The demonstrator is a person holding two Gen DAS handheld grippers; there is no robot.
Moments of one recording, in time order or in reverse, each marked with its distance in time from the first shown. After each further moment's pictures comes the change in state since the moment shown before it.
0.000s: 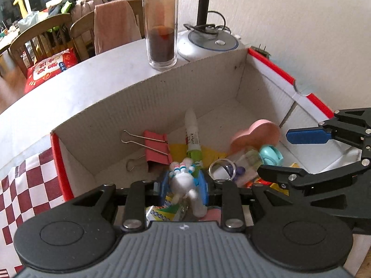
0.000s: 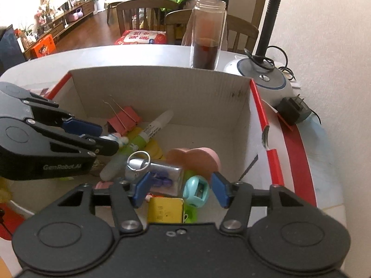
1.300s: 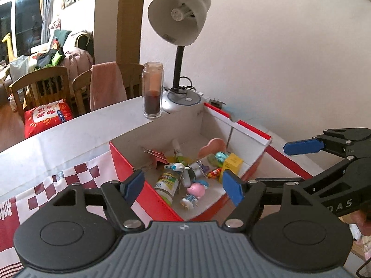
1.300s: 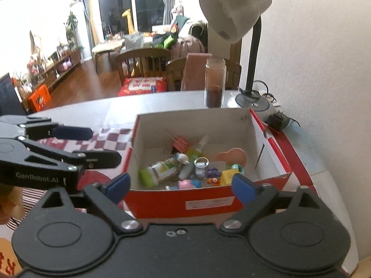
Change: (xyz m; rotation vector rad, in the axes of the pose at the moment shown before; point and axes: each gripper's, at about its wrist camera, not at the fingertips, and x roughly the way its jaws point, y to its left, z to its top) left arm -0.174 0.041 -0.090 0.075 -0.316 -0.158; right arm -0.148 0.109 -0.043 0.165 -0.234 -0.048
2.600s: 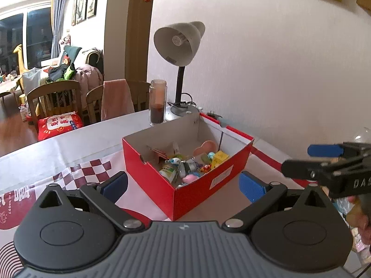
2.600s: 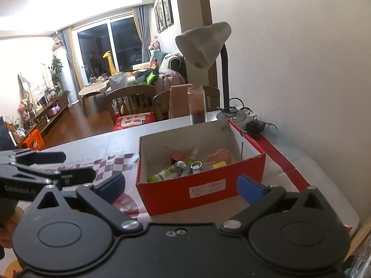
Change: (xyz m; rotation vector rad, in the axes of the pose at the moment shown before) left arm -0.088 -0.022 -0.047 -0.014 -0.117 0.040; right arm -0.080 0.017 -0.058 0.153 -0.184 -0.062
